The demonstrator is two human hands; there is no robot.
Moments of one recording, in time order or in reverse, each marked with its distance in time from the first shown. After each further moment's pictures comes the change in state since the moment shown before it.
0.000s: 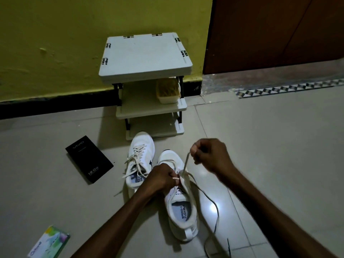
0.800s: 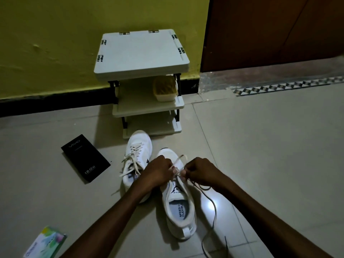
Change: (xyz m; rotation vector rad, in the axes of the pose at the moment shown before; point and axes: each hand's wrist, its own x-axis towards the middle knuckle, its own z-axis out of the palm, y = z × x) left_hand 0.019 0.005 -0.005 0.395 0.055 0.097; right_hand 0.000 0.033 0.024 -0.449 -0.417 0.107
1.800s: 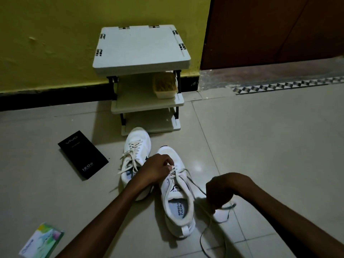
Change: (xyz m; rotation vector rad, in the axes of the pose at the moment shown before) left_hand -0.006 -0.011 -0.001 -0.307 0.023 0.011; right_hand -0.014 0.024 -0.006 -0.642 -0.790 0.180
